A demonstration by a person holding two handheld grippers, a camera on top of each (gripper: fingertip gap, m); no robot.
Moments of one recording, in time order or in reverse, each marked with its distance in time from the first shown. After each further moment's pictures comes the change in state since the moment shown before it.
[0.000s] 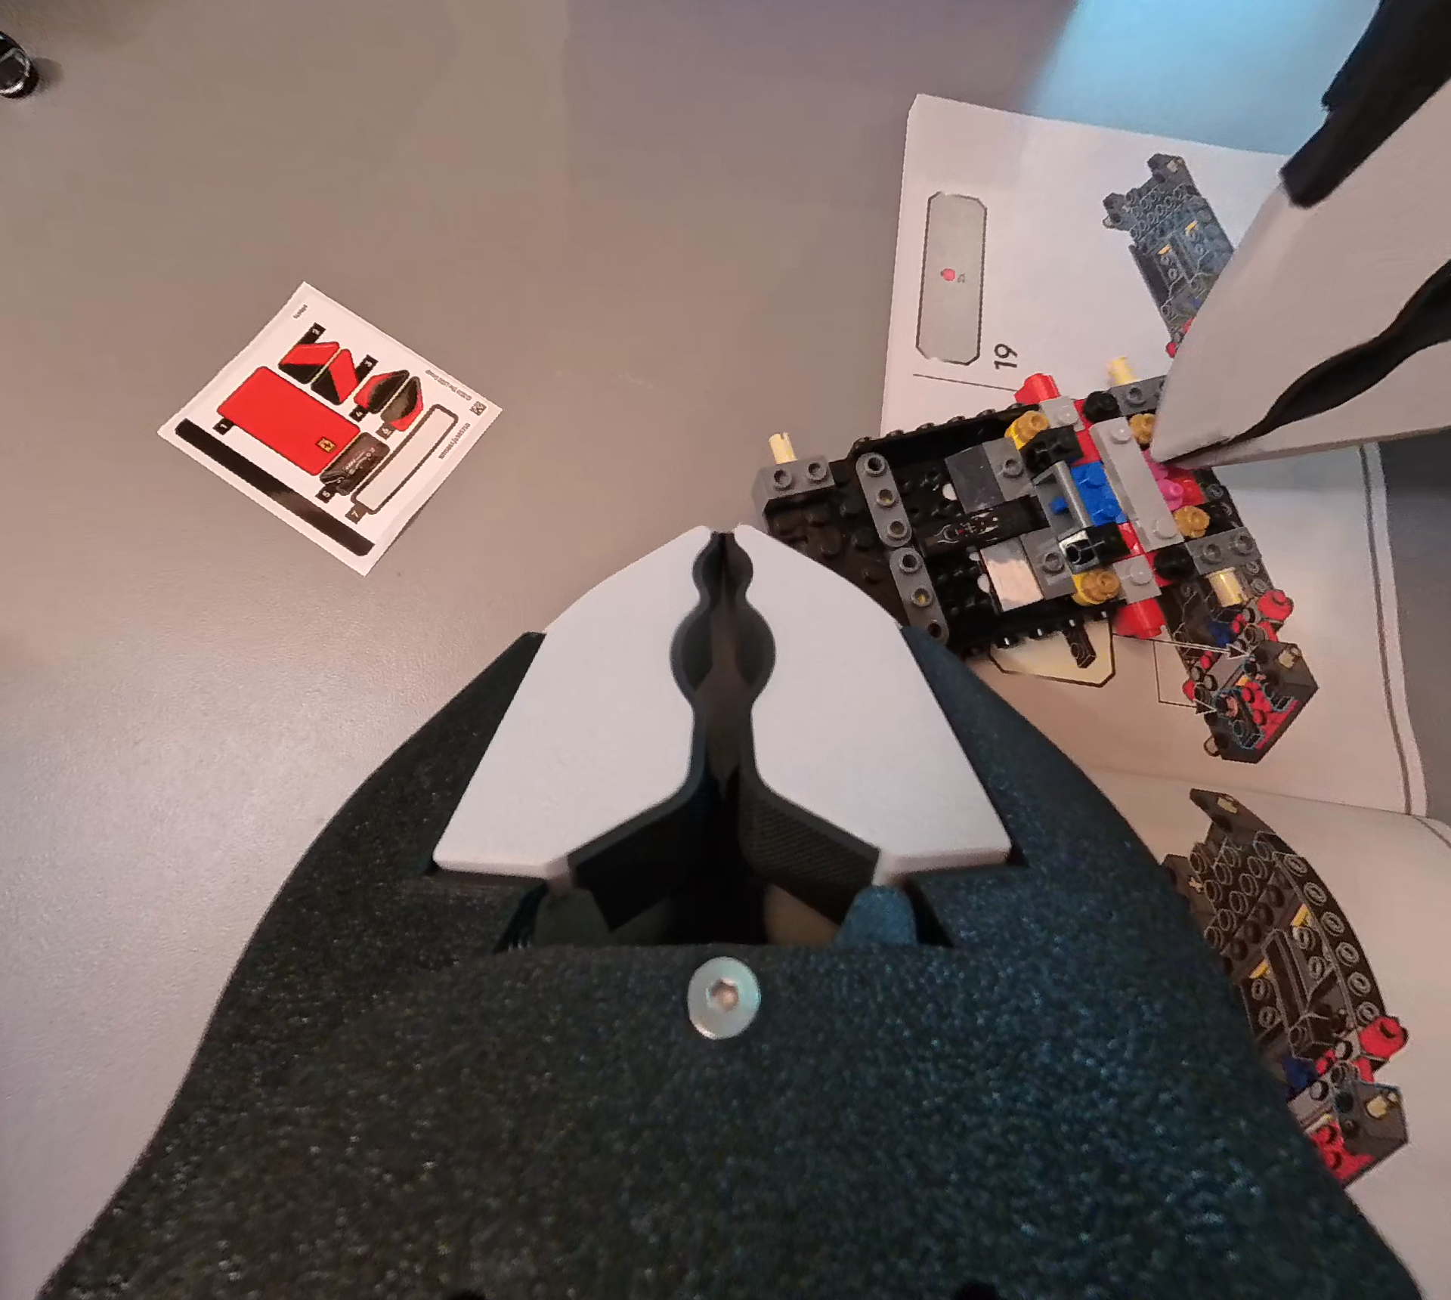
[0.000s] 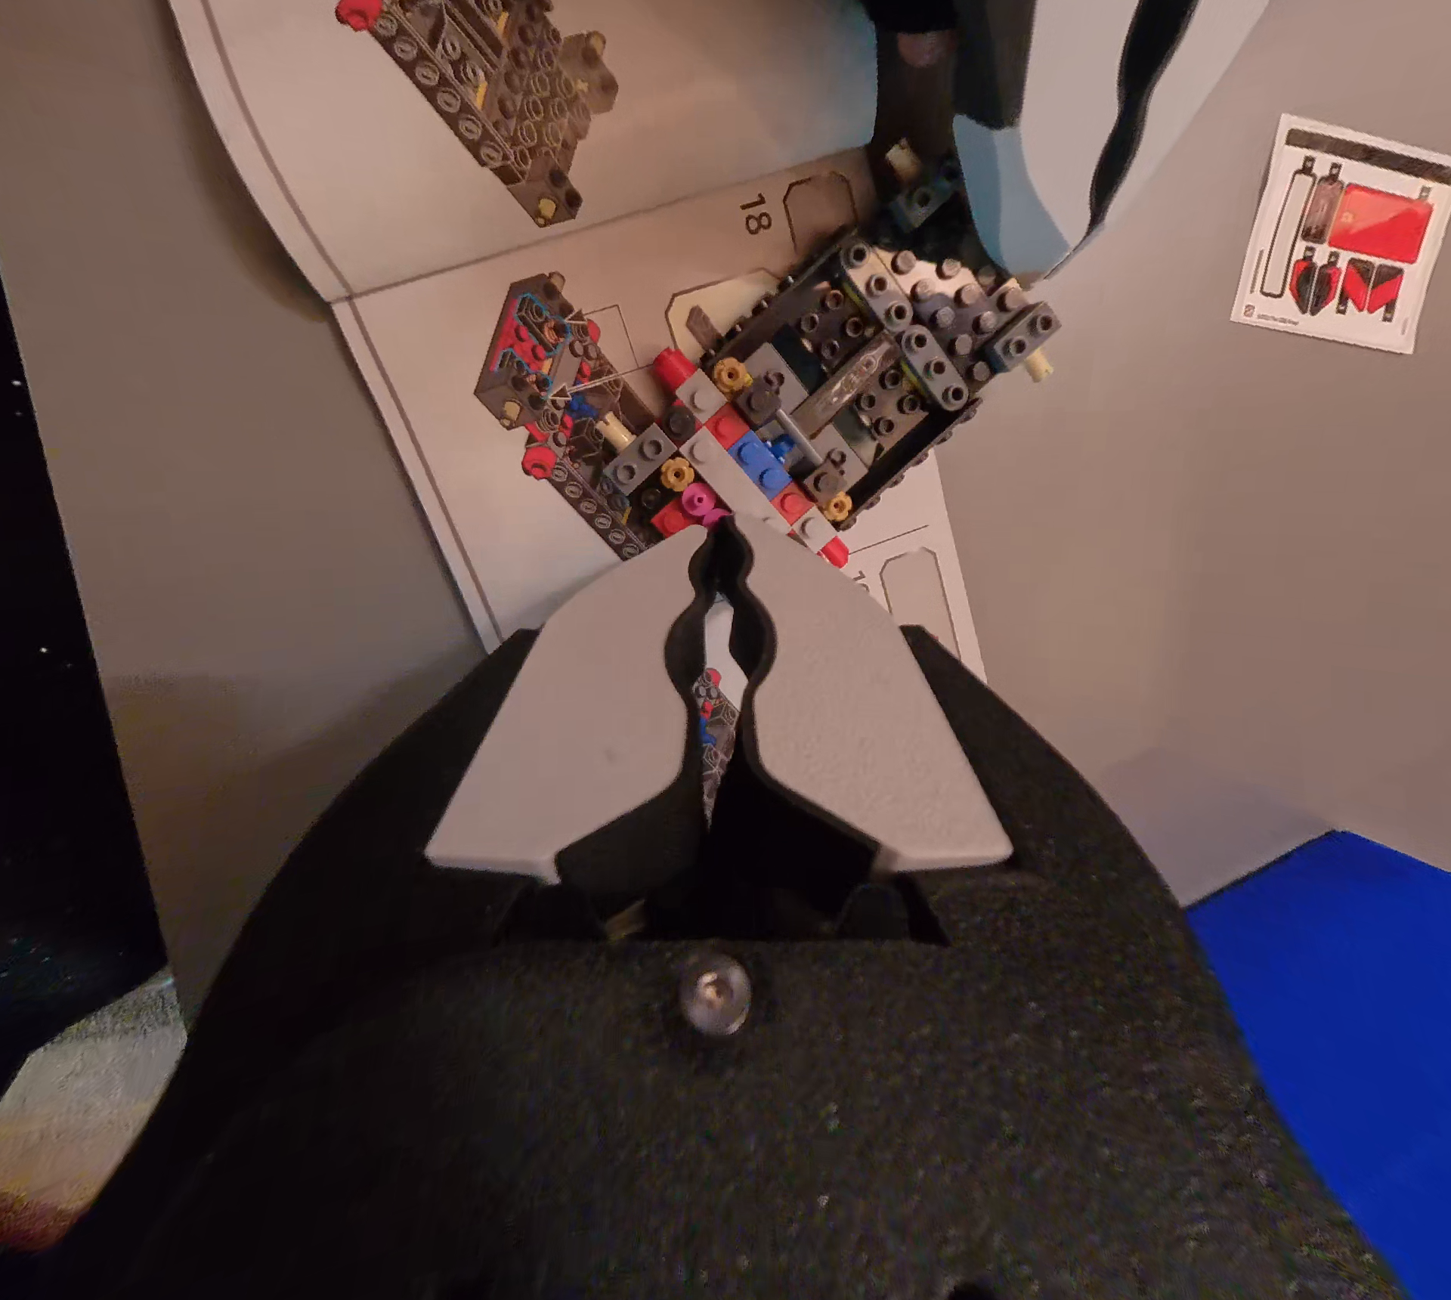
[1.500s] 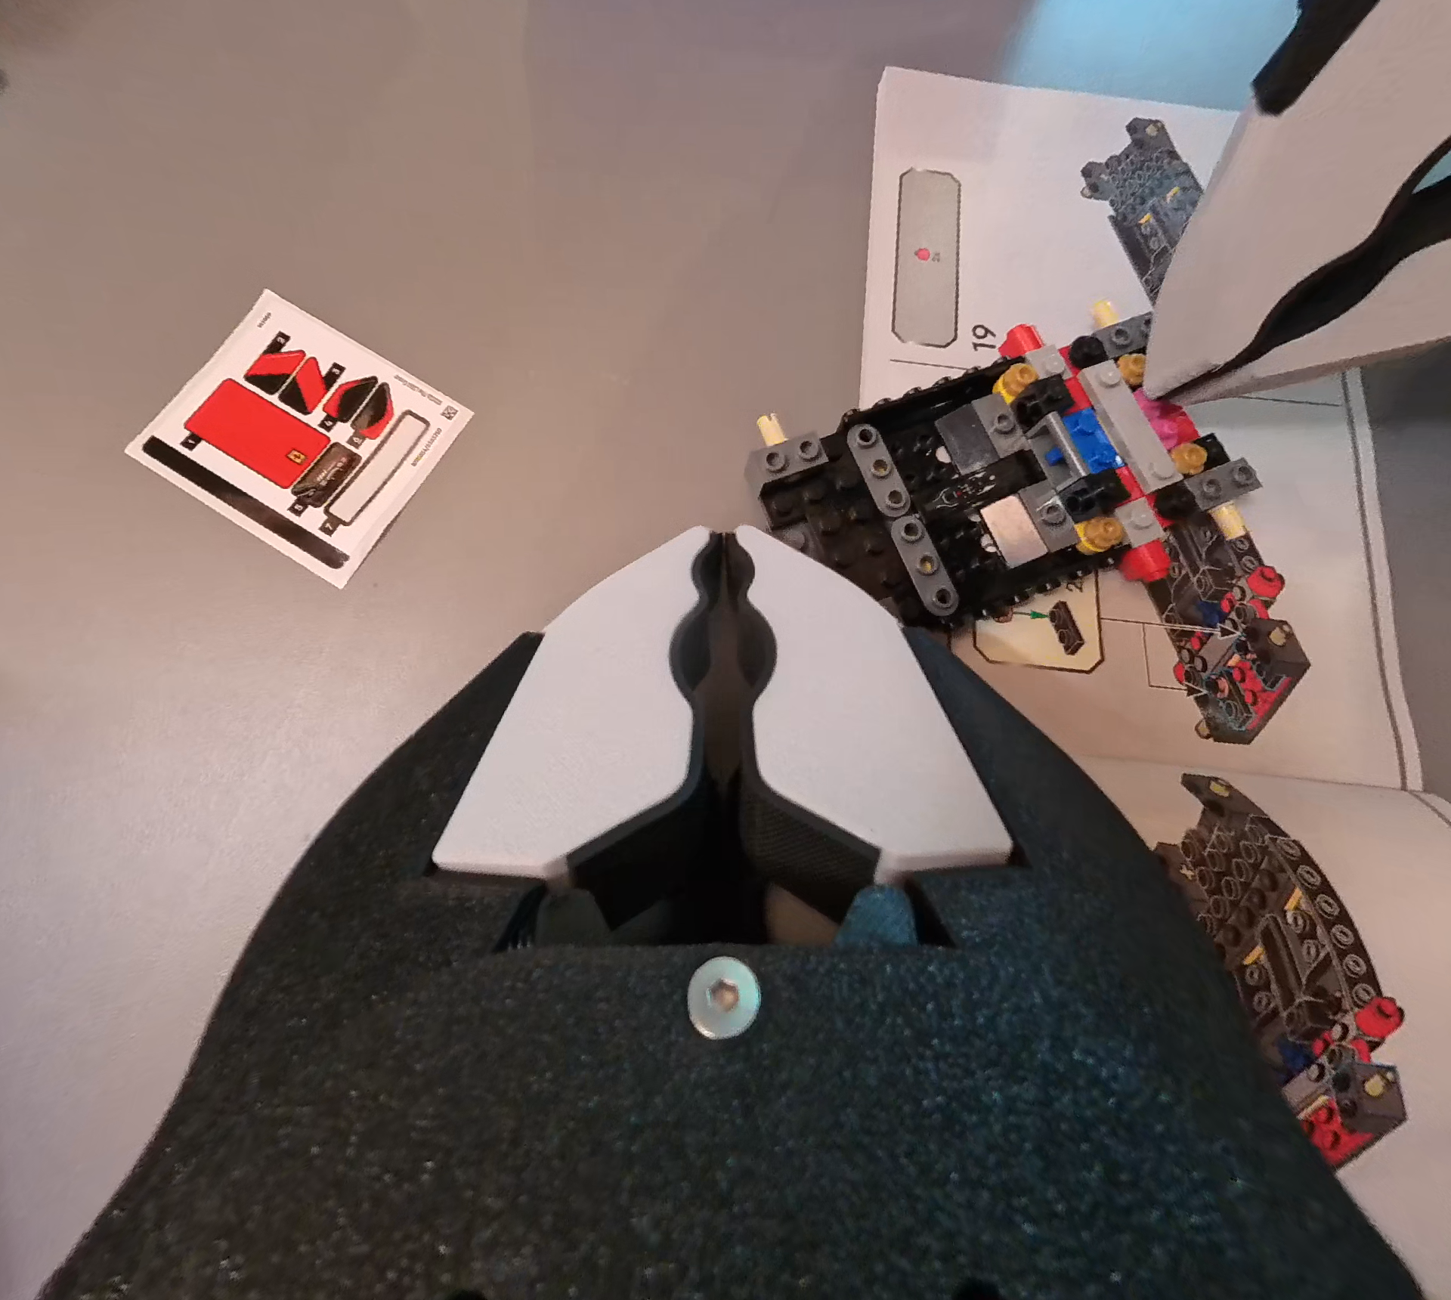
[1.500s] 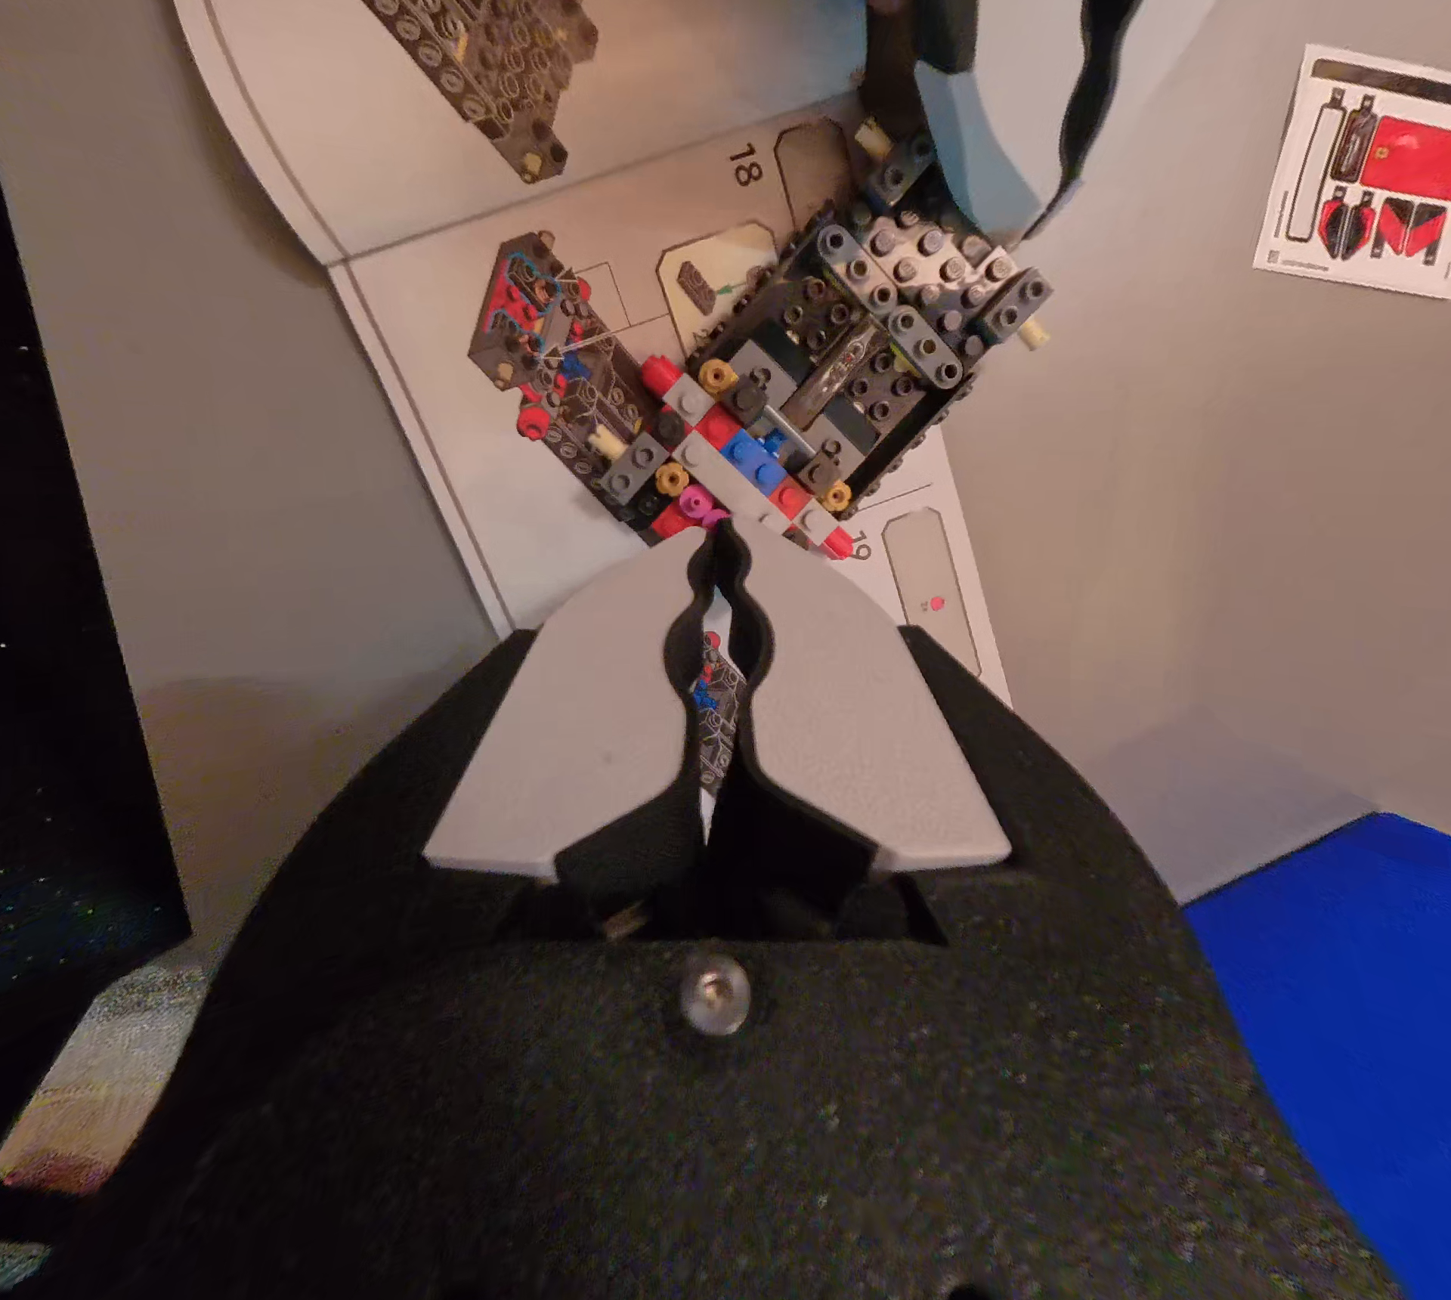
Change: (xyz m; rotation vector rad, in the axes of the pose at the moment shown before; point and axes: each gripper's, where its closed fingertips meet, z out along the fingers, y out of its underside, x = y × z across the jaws) left arm 0.005 0.002 0.002 -0.025 0.017 0.036; right arm 0.002 0.009 -0.004 -0.001 -0.038 0.034
